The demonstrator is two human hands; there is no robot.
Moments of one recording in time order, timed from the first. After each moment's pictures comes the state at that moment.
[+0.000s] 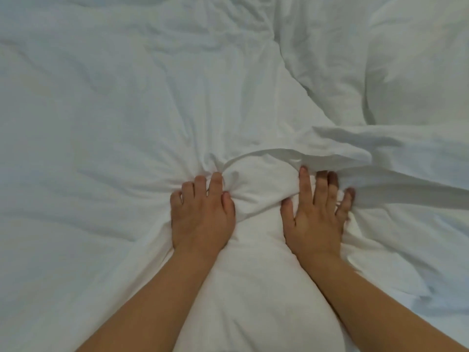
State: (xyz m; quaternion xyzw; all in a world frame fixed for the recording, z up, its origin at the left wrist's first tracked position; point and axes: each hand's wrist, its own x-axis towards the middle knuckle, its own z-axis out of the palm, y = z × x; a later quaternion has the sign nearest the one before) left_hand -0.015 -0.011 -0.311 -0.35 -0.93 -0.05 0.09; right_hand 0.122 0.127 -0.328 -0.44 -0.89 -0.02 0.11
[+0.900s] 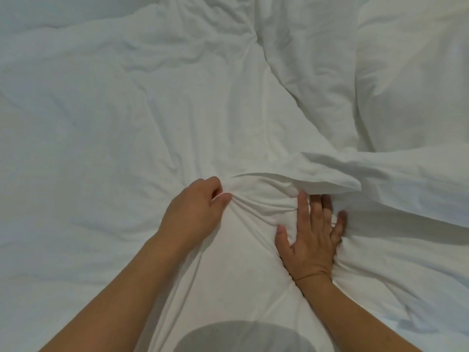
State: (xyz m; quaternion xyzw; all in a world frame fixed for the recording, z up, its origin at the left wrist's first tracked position) left_hand -0.077 0.028 -0.243 -0.39 -0.87 -0.21 -0.20; right_hand 0.116 0.133 -0.338 -0.46 -0.87 0.04 0.18
